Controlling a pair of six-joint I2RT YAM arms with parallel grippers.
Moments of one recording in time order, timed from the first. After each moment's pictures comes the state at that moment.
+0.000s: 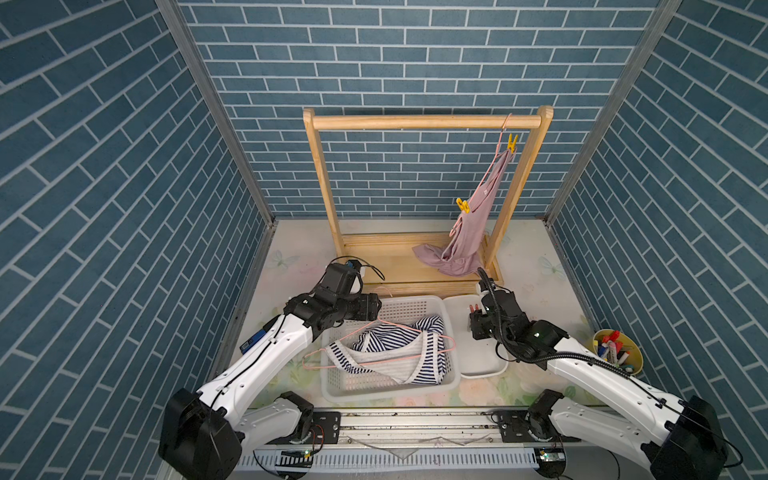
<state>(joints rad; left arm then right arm) -0.50 1.15 0.89 -0.62 0.12 -0.40 0.72 1.02 0.66 -0.50 0.21 0.43</state>
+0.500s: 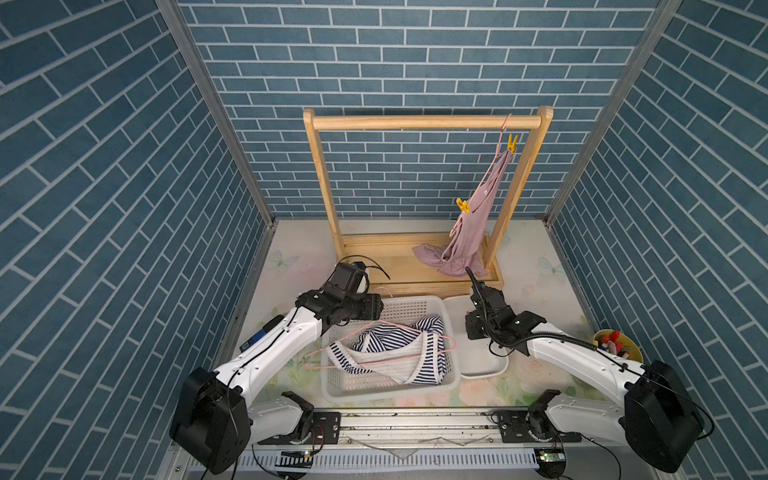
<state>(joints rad) -0.52 1.24 0.89 -0.58 0.12 -0.44 0.66 1.23 0.66 -0.45 0.14 0.43</state>
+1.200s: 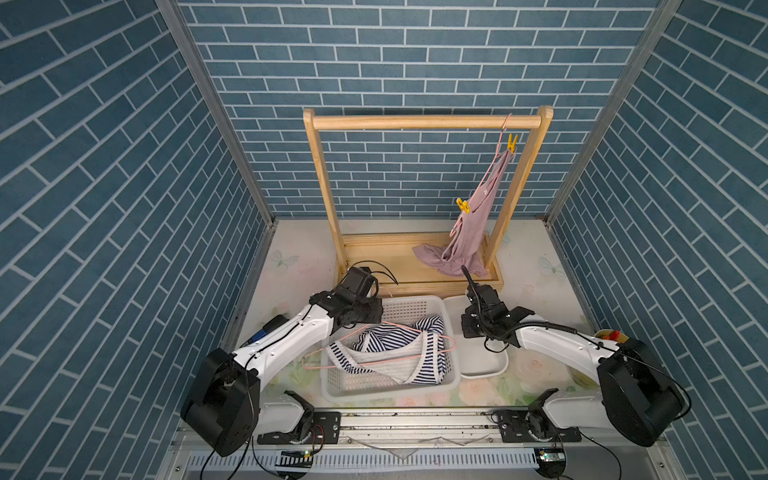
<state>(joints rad) -0.57 1.32 0.86 -0.53 0.03 -0.48 0.63 1.34 0.66 -0.38 0.07 0.42</state>
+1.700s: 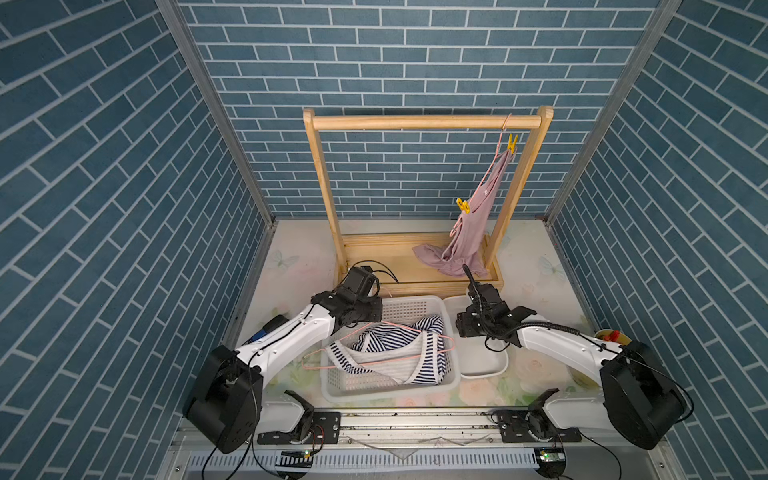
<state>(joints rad) -0.57 1.34 0.86 -0.48 0.05 -0.47 0.62 1.32 0.67 -0.39 0.05 0.42</state>
